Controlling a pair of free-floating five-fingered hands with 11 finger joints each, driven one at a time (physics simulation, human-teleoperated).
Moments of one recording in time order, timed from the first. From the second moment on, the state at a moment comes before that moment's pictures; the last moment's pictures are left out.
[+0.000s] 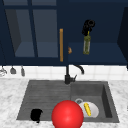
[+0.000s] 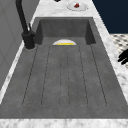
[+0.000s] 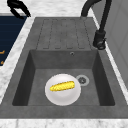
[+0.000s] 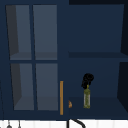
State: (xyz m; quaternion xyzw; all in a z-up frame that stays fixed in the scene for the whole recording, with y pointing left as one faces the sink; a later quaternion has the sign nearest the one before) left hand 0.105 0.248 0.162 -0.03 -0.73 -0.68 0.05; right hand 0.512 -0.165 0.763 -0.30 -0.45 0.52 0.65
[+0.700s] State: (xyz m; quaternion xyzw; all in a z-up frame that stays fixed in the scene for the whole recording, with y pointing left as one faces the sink) left hand 0.105 0.248 0.162 -0.03 -0.73 -0.68 0.05; right hand 0.471 -0.152 0.760 -0.35 -0.48 0.49 0.63
